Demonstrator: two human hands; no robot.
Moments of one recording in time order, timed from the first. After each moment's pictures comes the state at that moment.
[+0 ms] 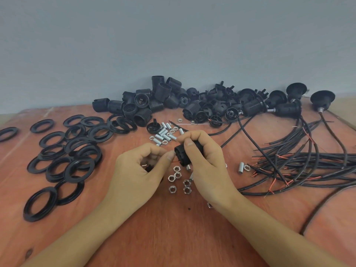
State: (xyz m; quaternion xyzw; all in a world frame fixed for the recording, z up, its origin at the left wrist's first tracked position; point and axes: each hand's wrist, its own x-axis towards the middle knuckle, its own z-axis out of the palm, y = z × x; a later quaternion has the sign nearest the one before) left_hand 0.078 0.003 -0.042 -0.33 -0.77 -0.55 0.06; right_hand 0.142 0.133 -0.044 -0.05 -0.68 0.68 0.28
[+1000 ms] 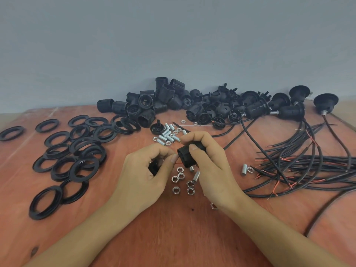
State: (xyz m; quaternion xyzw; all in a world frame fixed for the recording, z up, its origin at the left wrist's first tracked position) left_hand 0.076 0.001 -0.042 -0.39 -0.76 -0.51 0.09; right_hand 0.145 0.135 -0.045 -0.04 -0.71 0.66 0.25
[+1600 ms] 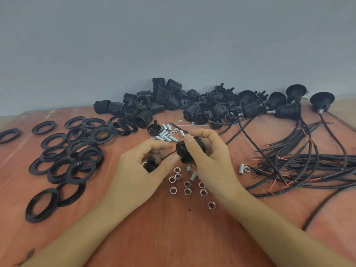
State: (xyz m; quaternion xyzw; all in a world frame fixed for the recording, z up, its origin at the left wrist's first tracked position) left_hand 0.070 0.001 -0.044 -0.34 -0.76 -0.56 0.01; right_hand 0.137 0.145 -0.046 -0.11 -0.66 0.69 0.29
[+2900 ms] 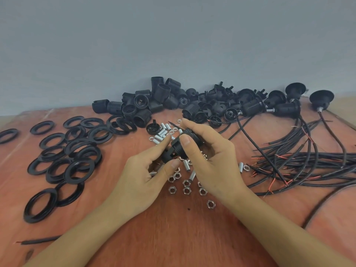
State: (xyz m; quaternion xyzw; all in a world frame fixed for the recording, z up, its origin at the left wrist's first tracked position) left_hand 0.076 0.002 -0.044 -0.42 -0.73 -0.53 -0.04; right_hand 0.144 0.149 -0.041 0.00 -0.73 0.57 0.37
